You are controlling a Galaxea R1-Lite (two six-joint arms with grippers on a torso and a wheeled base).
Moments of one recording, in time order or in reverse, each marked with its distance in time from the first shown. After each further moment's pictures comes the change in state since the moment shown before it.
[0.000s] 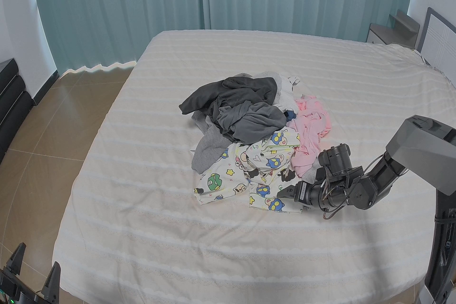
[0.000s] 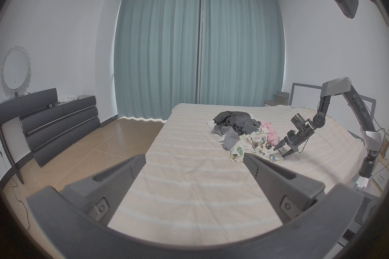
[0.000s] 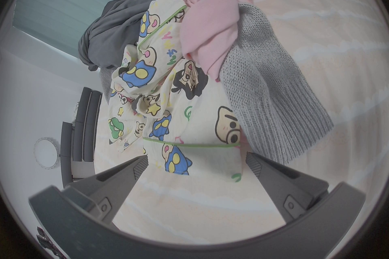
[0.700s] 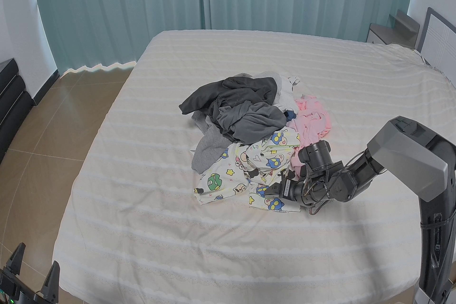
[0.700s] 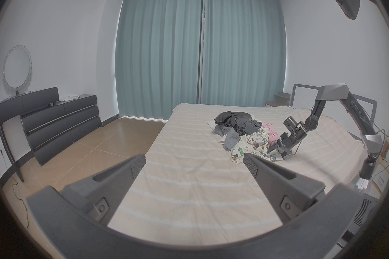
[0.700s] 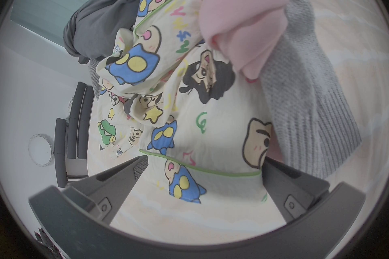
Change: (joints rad) left arm 0.000 0.000 0.000 0.000 0.009 -0.009; right arm 0.046 0.111 -0.230 0.157 -0.042 0.002
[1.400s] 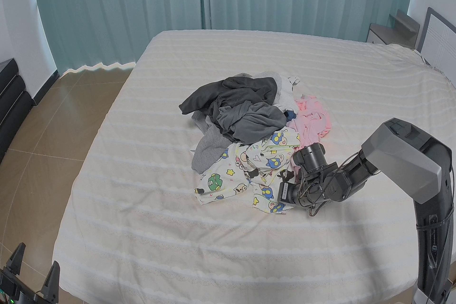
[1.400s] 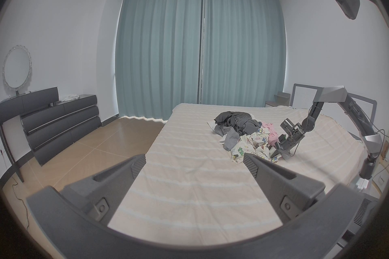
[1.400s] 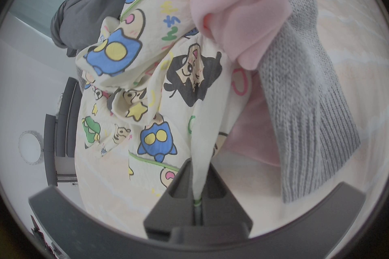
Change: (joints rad) left arm 0.000 0.000 0.000 0.000 0.000 0.001; right arm 0.011 0.039 -0.061 0.074 -0.066 -0.023
